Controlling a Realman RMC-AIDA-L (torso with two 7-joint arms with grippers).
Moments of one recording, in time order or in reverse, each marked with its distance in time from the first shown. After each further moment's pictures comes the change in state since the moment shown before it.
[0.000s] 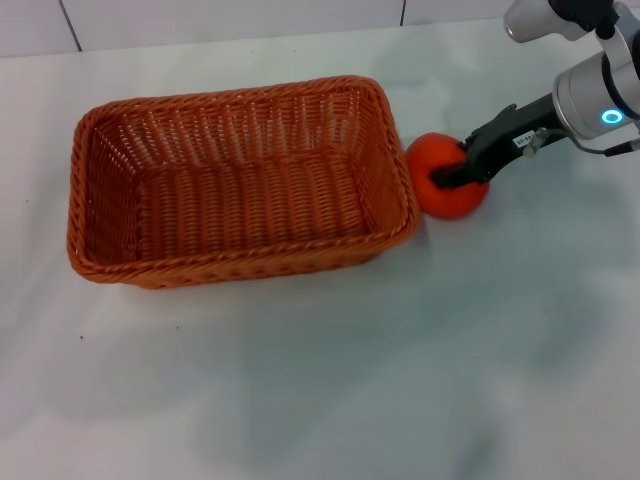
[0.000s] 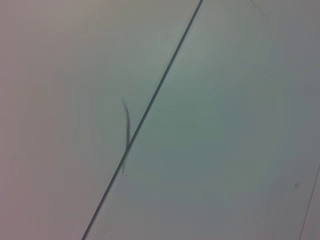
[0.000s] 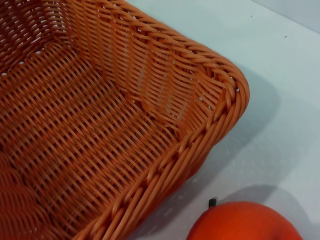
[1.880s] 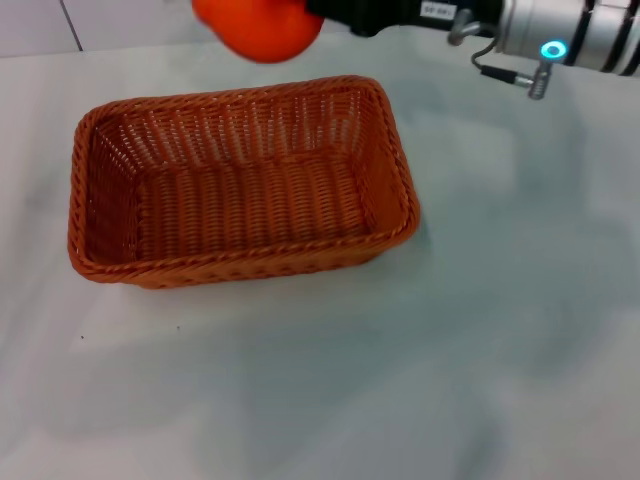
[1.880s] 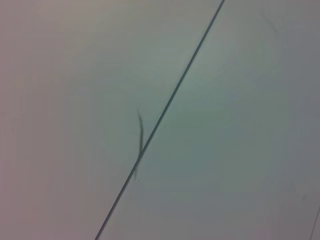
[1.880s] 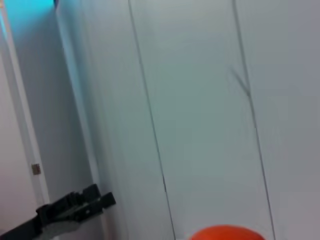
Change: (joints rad) left arm 0.032 -0.004 -0.006 -0.003 -0.025 0.018 -0.029; right arm -0.079 0.069 0.000 0.041 0.957 -0.091 -0.513
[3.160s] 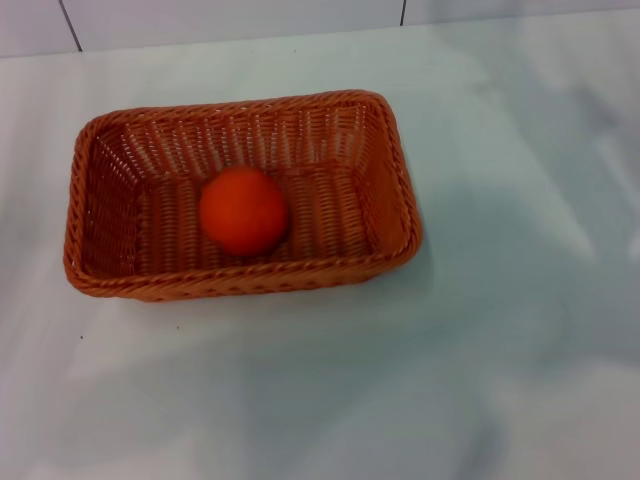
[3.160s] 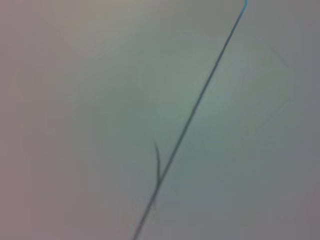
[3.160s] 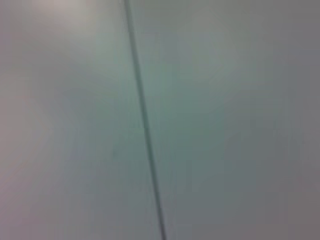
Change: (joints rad) left arm 0.020 -0.004 -0.007 -0.102 -0.122 0.028 0.154; right arm -0.204 0.001 0.058 0.471 0.989 -0.081 -0.890
